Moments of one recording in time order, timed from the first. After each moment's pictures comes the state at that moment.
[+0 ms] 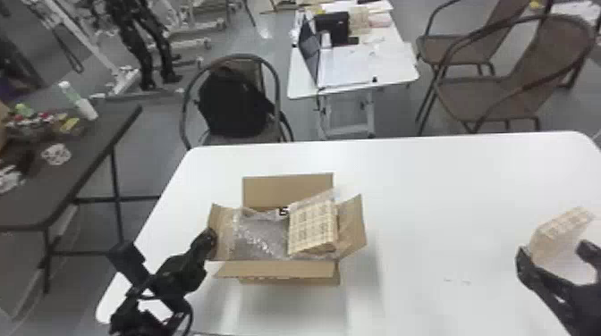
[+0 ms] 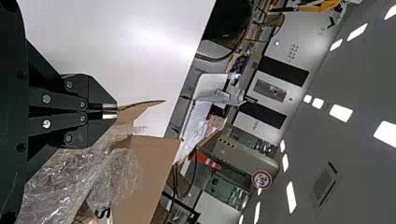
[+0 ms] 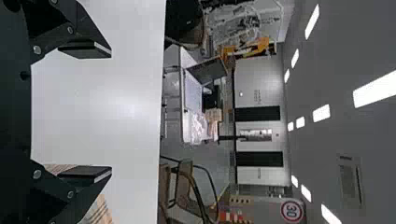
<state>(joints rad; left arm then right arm) 0.15 0.00 0.56 -1.51 0.31 0.17 -0.65 0.46 -0.06 -0.05 -1.91 -0.09 0.02 0.25</state>
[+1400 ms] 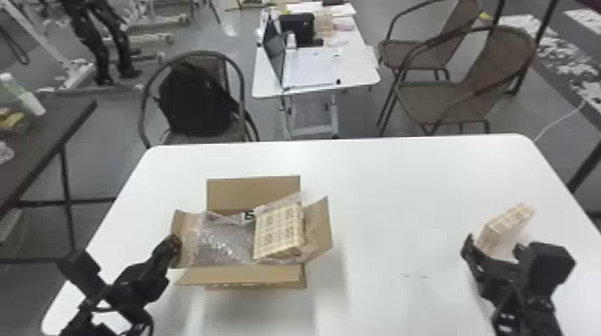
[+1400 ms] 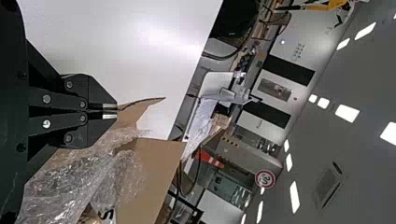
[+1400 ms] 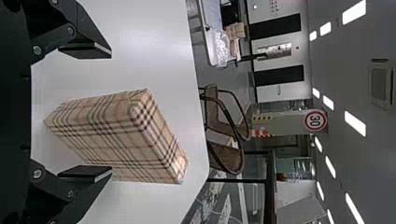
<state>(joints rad) 0.17 0.00 0.54 -1.51 0.32 0.18 -0.65 0.09 -0.04 0.04 -1.29 -0.16 -0.16 -0.14</state>
